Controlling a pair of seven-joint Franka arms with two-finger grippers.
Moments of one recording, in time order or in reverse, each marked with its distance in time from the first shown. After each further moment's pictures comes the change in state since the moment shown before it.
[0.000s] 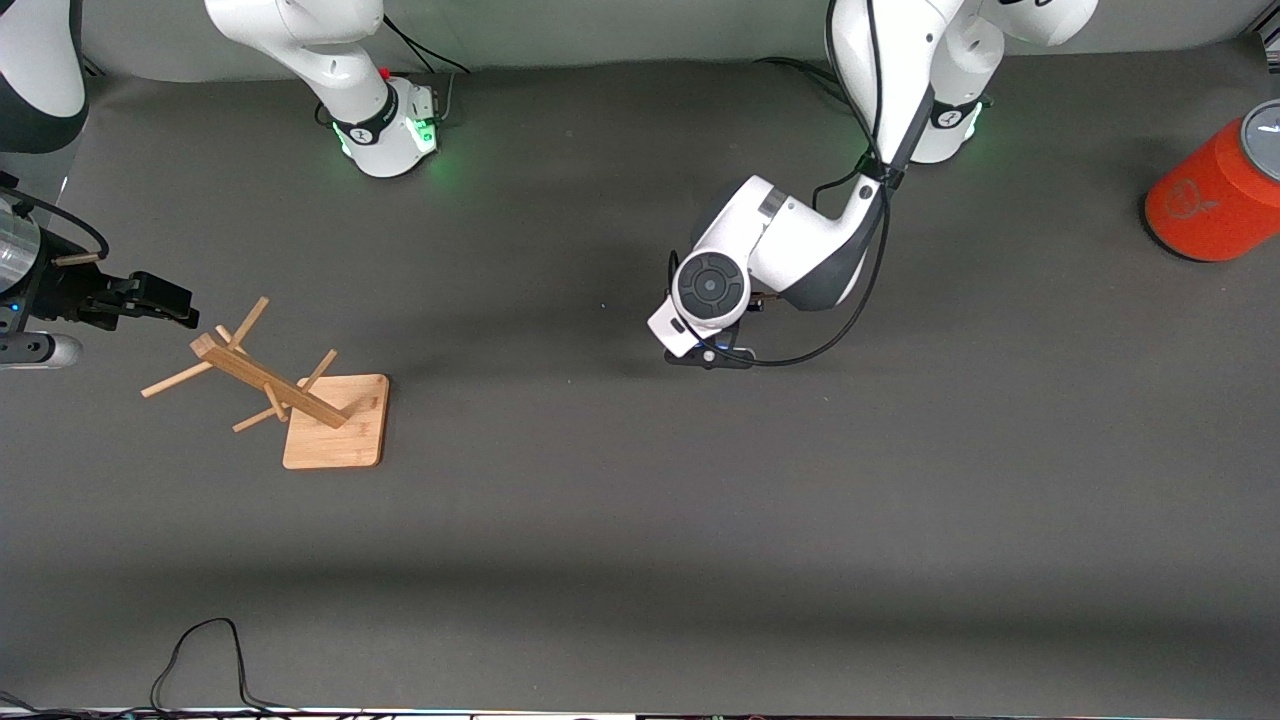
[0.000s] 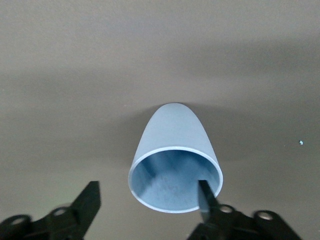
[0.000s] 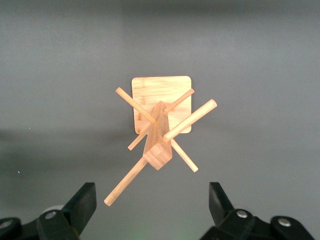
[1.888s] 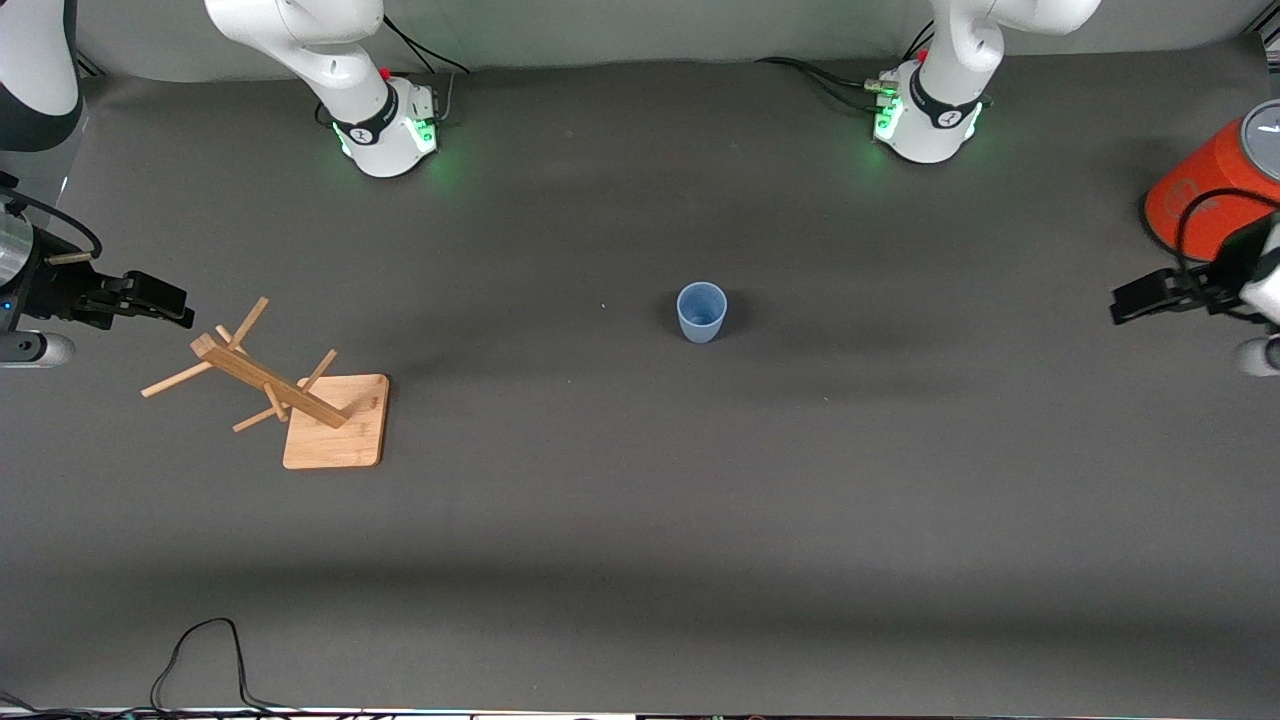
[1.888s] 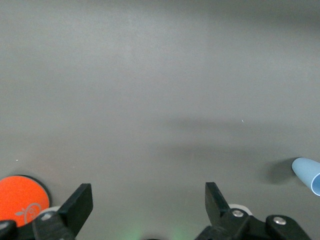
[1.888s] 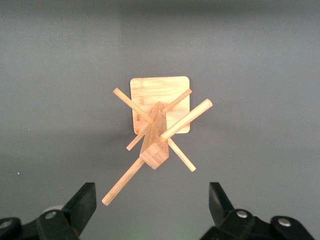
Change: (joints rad) left arm 0.406 -0.401 0.368 0.213 0.166 -0.392 0.501; right arm -0.001 -0.001 -0.007 0.003 0.000 -0.001 0.000
